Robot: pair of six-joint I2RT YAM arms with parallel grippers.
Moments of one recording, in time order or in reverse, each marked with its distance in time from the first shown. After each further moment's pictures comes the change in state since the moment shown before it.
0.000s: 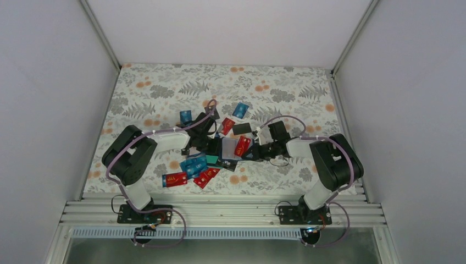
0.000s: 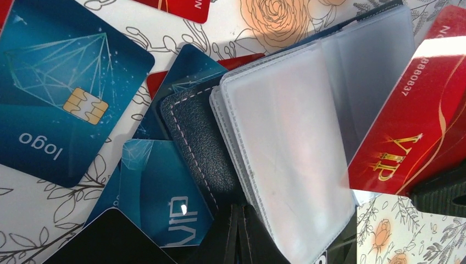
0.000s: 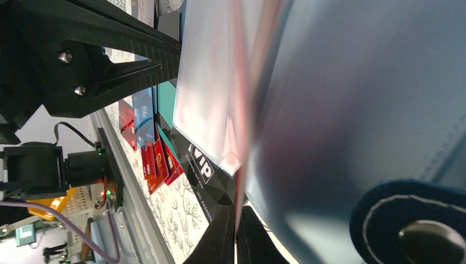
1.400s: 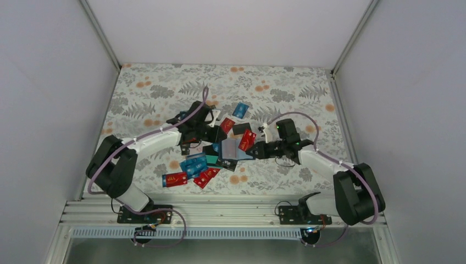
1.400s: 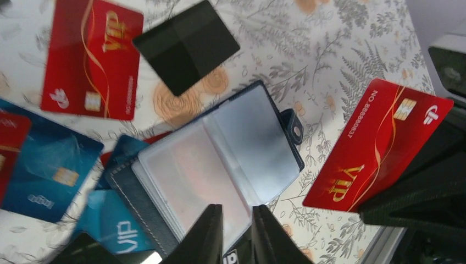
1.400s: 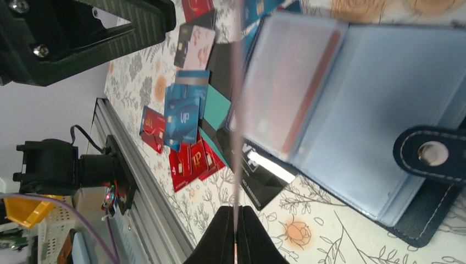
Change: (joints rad) left arm 0.034 -0.185 0.064 -0.023 0.072 0.014; right arm -0.006 -0.349 -0.017 -0.158 0.080 -0.003
